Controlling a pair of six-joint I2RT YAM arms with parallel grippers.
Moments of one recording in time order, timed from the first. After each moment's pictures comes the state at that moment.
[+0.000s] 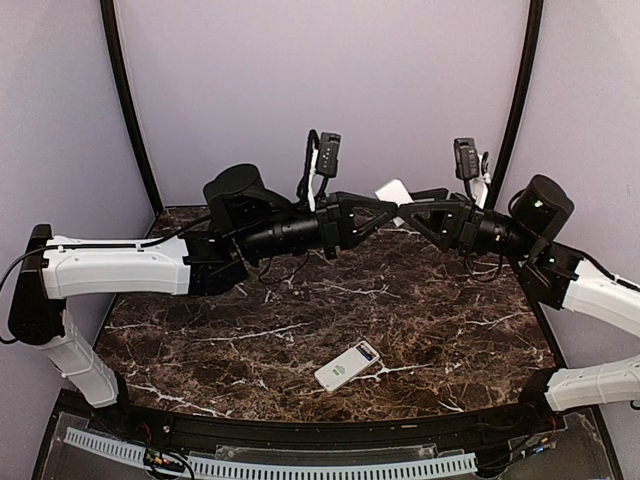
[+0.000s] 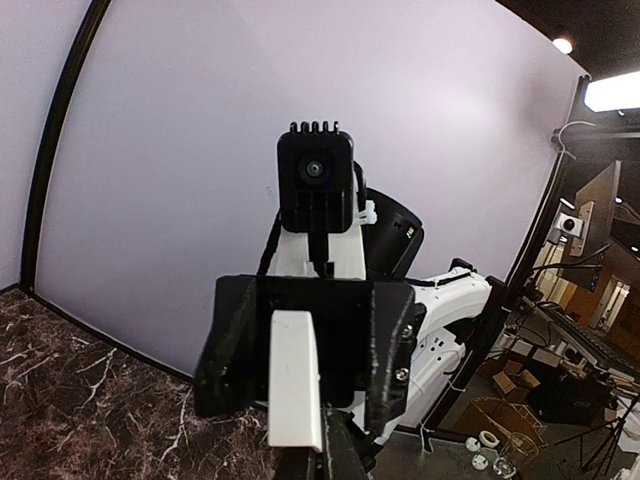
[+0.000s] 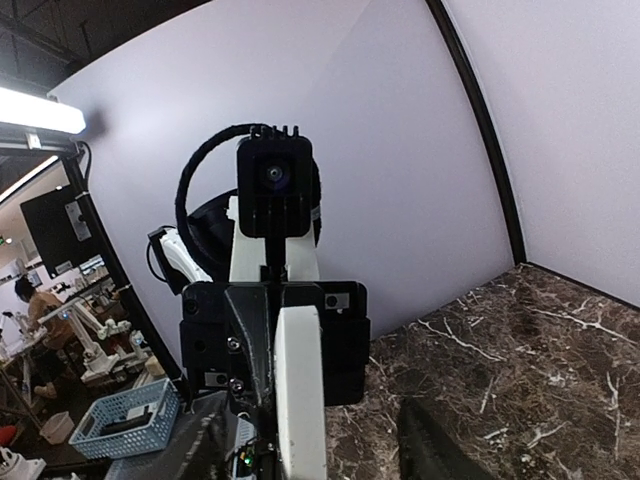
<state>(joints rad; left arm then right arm) -1.07 1.61 1.27 0.57 0.38 -0.48 0.70 1.00 0.80 0.46 -0.69 0.54</state>
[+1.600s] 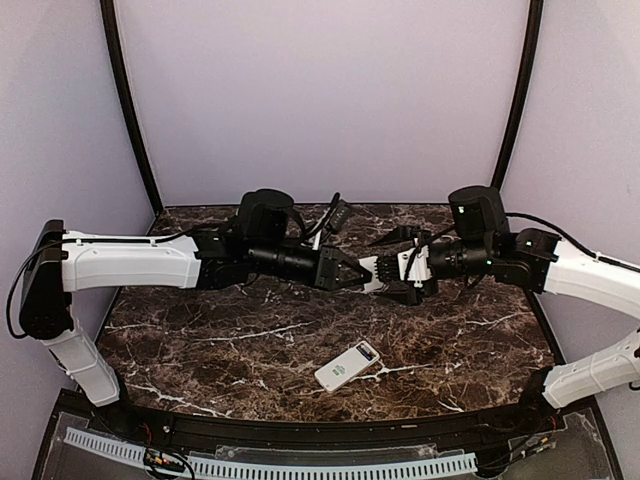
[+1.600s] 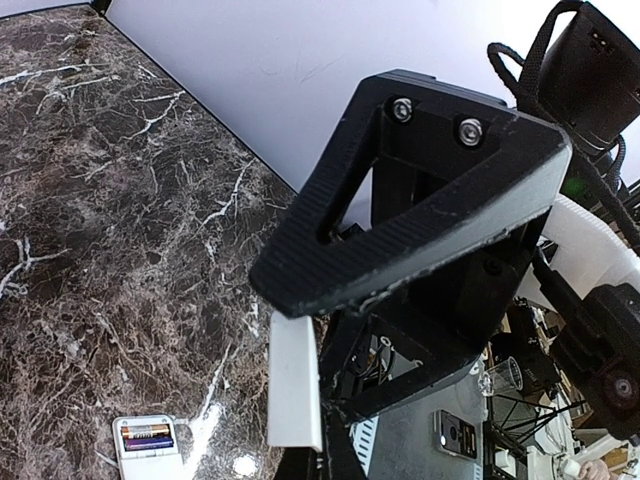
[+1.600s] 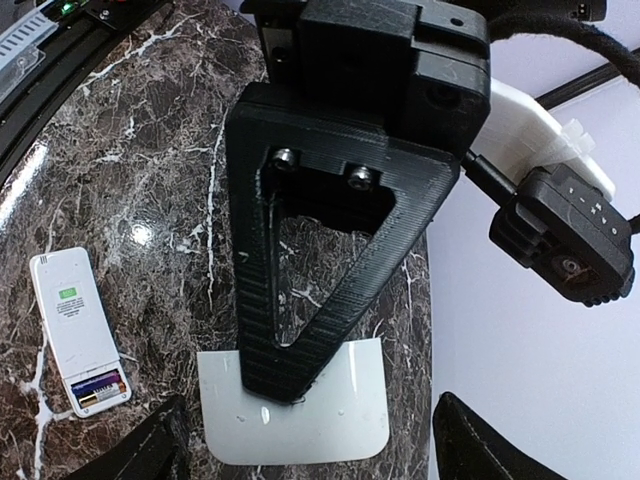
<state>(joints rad) -0.97 1.66 1.22 0.08 0.54 -0.60 0.82 1.17 0.96 -0.29 -0.38 -1.10</state>
